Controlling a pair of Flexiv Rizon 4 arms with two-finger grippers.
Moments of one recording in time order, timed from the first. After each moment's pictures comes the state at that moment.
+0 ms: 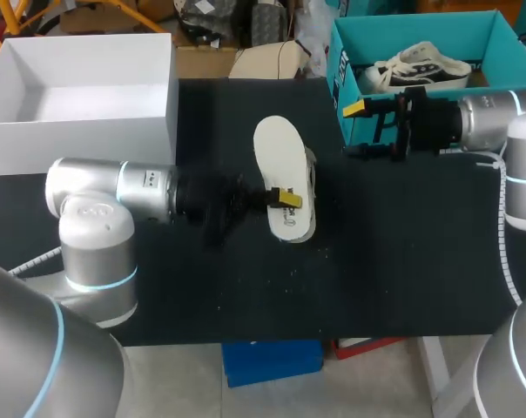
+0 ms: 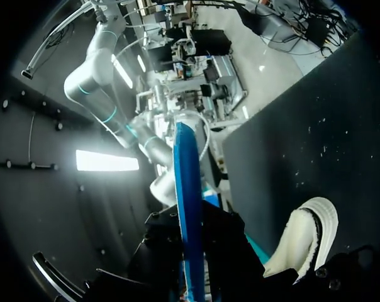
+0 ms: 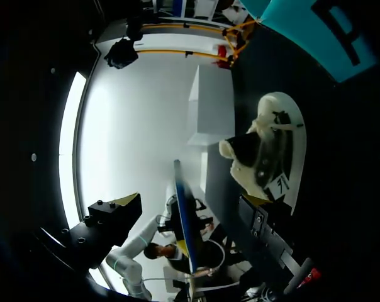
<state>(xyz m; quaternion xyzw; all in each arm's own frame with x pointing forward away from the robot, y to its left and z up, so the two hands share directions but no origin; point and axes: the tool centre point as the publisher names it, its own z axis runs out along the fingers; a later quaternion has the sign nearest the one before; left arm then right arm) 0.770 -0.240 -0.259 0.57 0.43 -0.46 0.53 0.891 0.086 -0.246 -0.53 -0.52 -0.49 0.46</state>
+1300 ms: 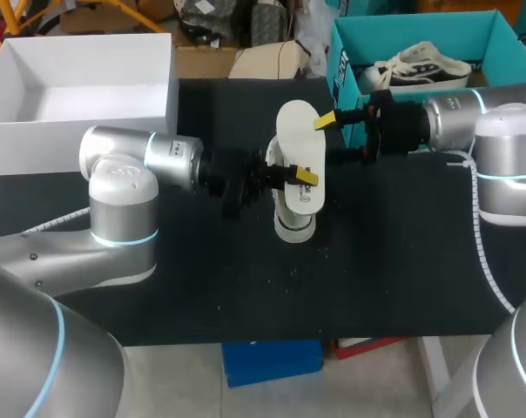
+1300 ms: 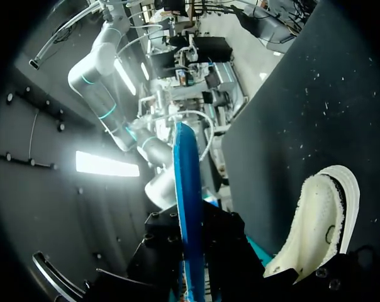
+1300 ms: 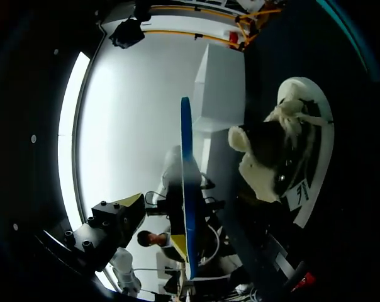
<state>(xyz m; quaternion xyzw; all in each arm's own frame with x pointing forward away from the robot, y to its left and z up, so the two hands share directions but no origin) 0.816 -0.267 -0.265 0.58 0.42 -0.48 0.50 0.881 0.134 -0.259 -0.47 -0.57 -0.48 0.47</state>
